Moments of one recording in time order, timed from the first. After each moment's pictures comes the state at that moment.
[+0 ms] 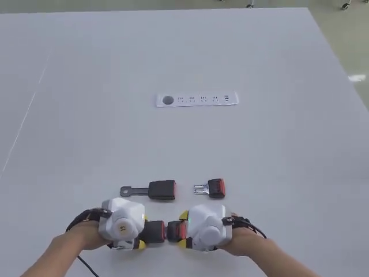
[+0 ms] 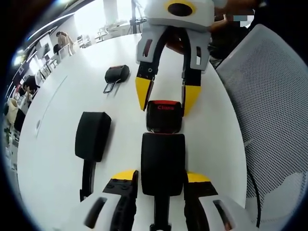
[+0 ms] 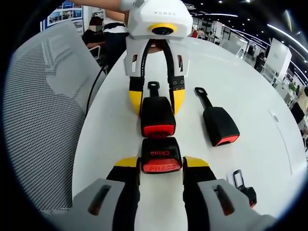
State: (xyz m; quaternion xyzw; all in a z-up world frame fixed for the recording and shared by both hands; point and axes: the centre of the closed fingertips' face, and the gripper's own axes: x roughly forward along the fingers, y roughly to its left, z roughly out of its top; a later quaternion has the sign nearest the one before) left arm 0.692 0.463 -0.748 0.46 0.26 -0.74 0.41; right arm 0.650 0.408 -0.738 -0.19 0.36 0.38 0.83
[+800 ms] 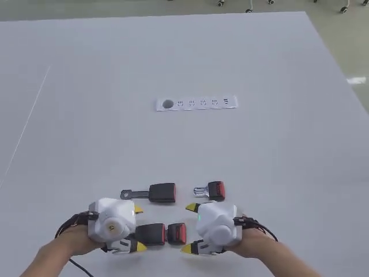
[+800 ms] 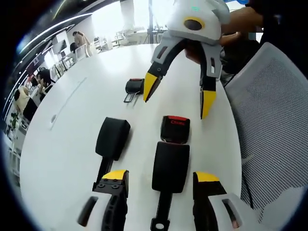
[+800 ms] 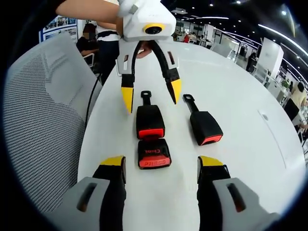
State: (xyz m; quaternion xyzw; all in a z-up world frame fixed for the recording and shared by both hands) left arm 0.705 0.458 -0.709 0.41 0.26 -0.73 0.49; right arm 0.648 0.387 -0.706 -0.18 0.34 0.36 0.85
